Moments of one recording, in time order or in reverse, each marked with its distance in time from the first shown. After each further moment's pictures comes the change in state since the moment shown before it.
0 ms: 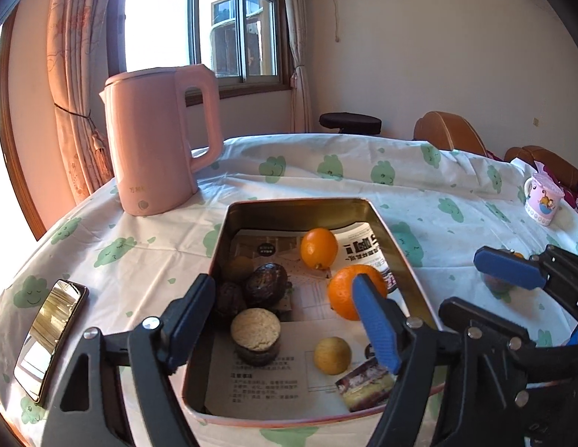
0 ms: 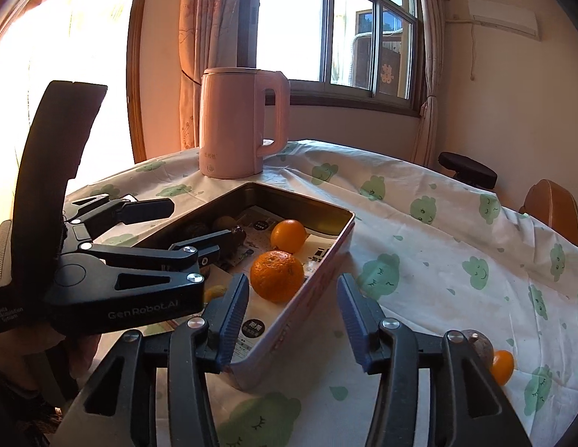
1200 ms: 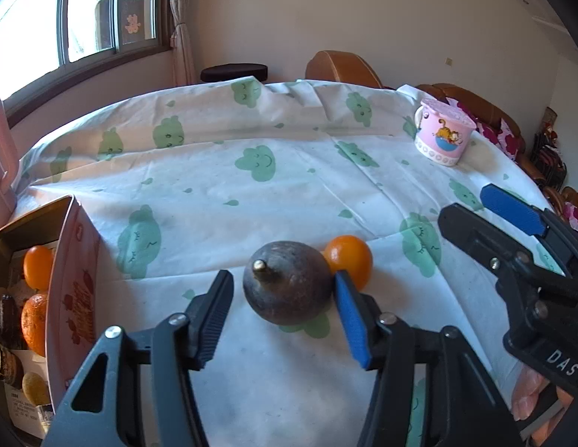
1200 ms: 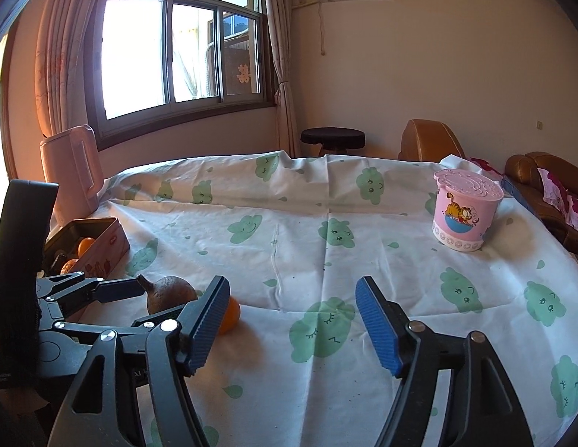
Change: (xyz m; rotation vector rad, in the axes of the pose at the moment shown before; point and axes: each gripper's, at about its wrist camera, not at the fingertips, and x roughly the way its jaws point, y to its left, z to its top) left arm 0.050 -0.191 0.008 0.169 0.219 -0.377; right arm -0.087 -0.165 -0.059 0.330 -0.015 -0.399
